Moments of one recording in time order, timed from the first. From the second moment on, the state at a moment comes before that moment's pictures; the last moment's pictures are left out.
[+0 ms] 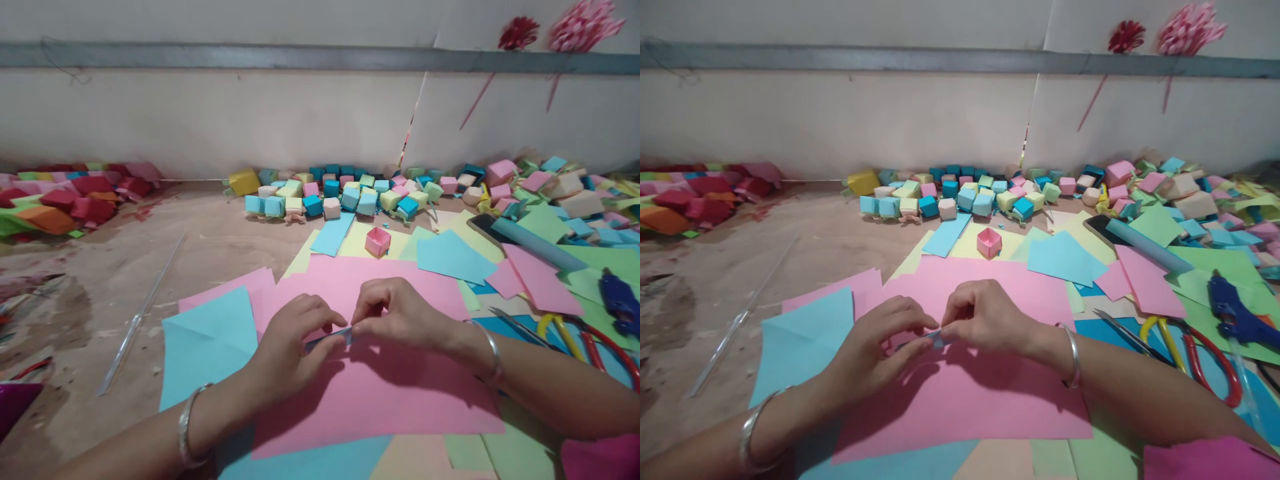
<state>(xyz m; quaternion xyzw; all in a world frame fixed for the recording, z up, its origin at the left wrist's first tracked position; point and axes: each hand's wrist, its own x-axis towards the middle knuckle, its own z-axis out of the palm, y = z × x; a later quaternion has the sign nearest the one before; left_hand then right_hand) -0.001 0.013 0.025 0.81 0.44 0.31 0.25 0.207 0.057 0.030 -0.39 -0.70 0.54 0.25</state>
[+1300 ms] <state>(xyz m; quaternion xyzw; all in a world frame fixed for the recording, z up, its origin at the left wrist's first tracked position) 0.003 0.013 0.024 0.54 0.52 0.35 0.56 0.201 0.055 0.028 -0.38 -0.64 0.61 0.28</state>
